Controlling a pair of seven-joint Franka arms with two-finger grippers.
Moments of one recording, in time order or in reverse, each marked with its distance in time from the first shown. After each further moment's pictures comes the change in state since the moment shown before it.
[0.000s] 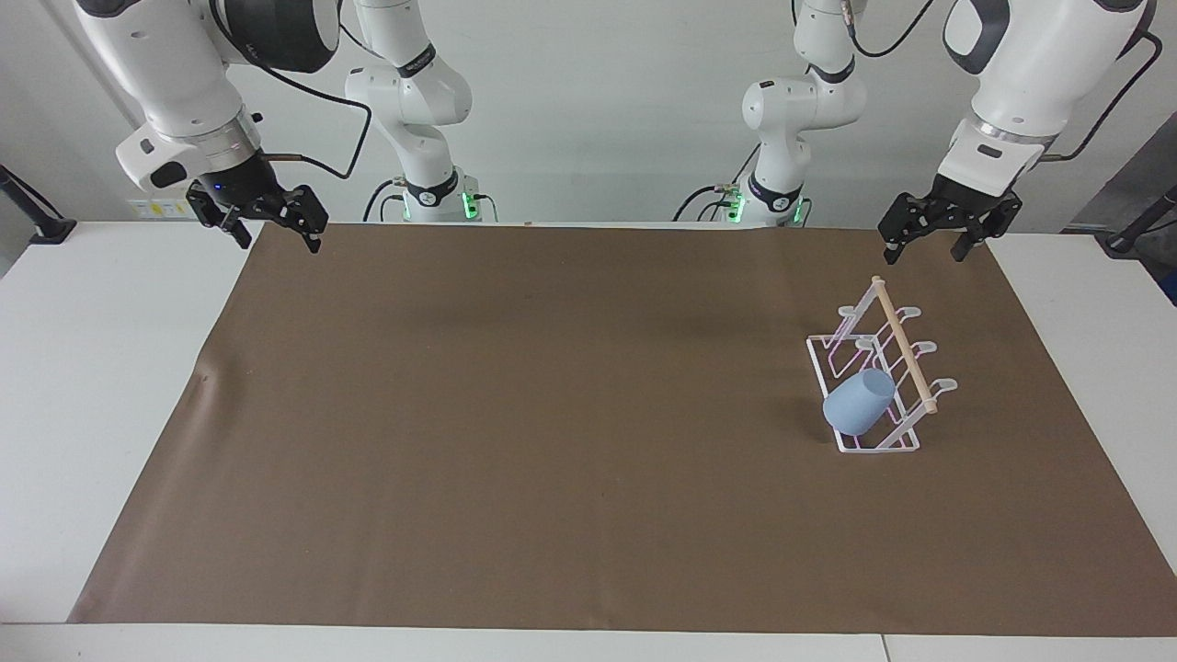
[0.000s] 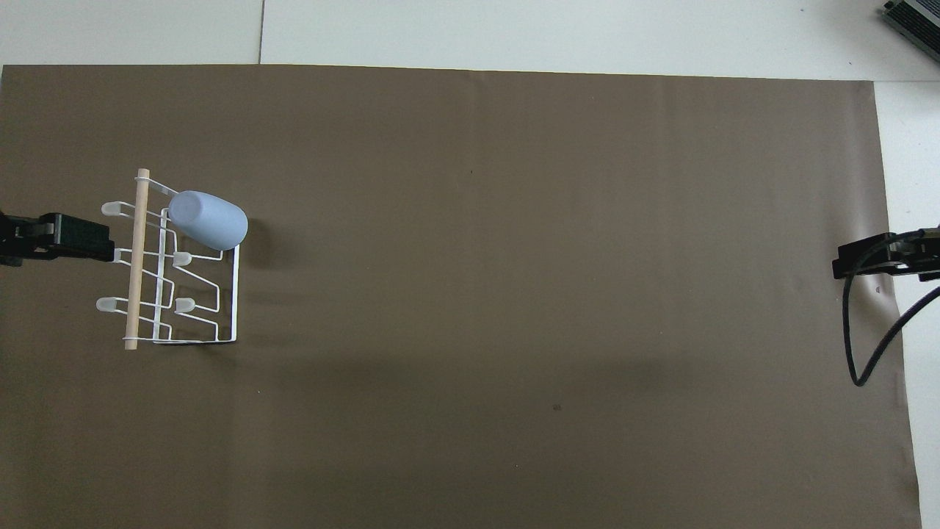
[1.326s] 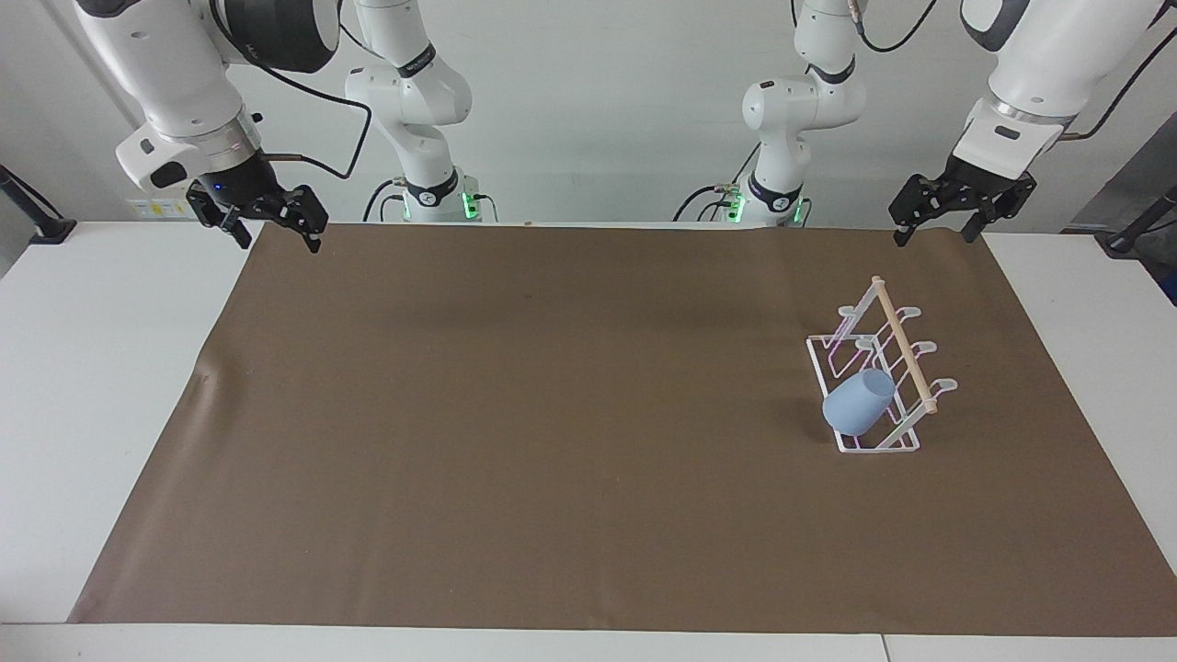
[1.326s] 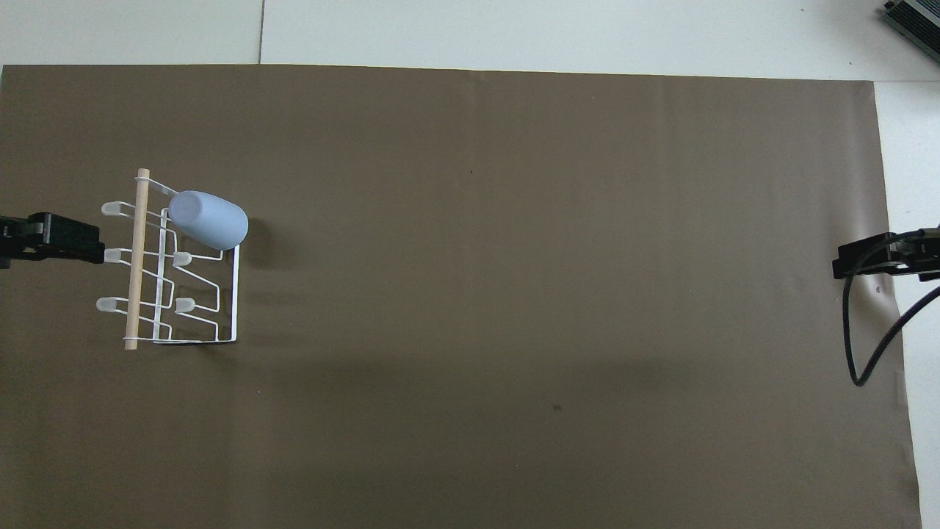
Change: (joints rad) left arm 0.012 0.014 -0.007 0.019 0.011 -0.019 0.003; right arm 0.000 0.000 0.000 0.000 0.000 0.000 0.000
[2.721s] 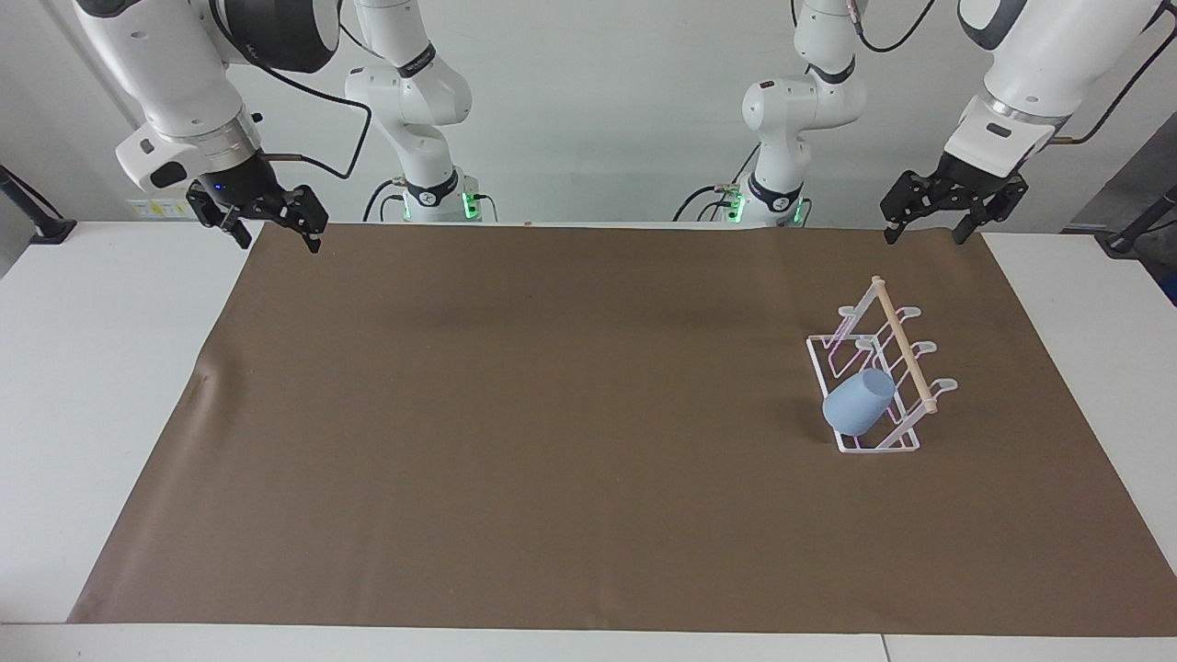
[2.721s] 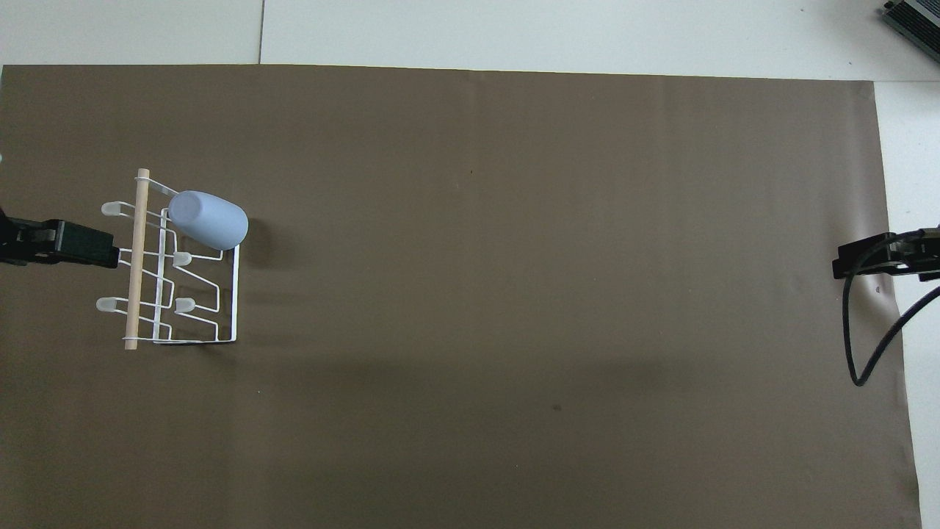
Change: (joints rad) left arm -0.001 0.000 -0.012 0.000 -0.036 -0.003 0.077; right arm 0.000 0.000 0.000 0.000 0.000 0.000 0.000
